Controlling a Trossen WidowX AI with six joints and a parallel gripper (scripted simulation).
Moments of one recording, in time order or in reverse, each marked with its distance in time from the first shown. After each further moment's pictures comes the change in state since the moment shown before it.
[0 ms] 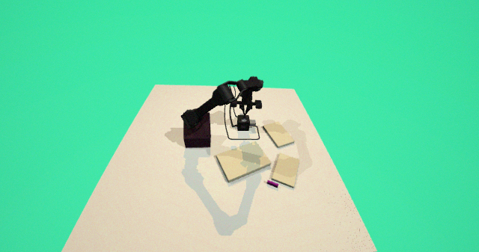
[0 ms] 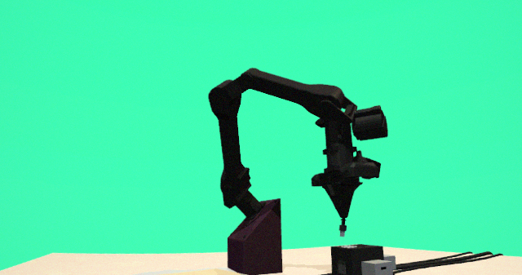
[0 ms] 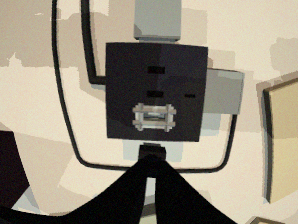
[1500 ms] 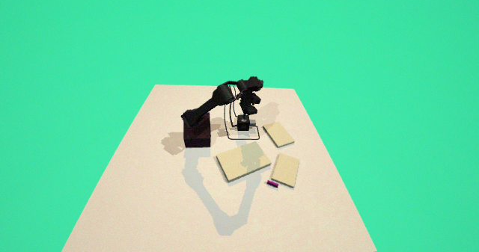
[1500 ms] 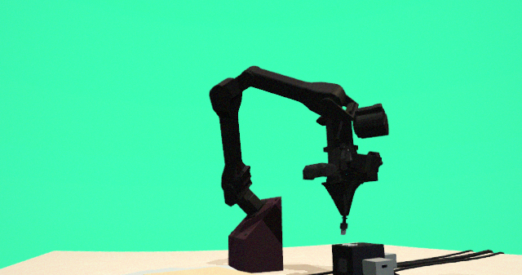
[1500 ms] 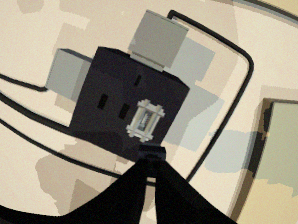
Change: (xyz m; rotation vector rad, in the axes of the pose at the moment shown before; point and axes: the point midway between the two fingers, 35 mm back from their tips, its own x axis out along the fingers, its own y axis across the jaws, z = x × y) arm 0.000 0.000 0.000 1.167 0.000 0.000
